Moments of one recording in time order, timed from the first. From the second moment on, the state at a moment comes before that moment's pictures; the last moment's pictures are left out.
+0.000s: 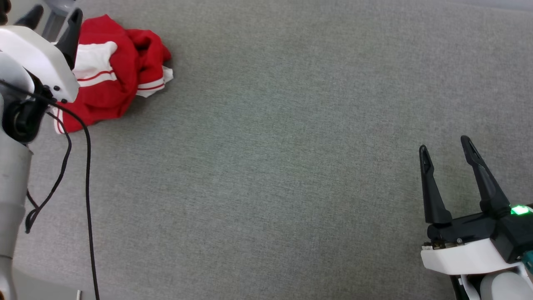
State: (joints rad) left arm -0.95 0.53 -0.26 0.63 -0.54 -0.13 0.13; right arm -0.06 -0.07 0.00 -0.15 -0.03 0.13 -0.26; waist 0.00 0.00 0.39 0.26
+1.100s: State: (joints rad) left arm -1.05 0.66 -0.71 0.76 -0.76 -0.13 0.44; right arm -0.09 -0.08 0.00 -0.13 -0.02 0.13 -0.26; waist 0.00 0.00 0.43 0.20
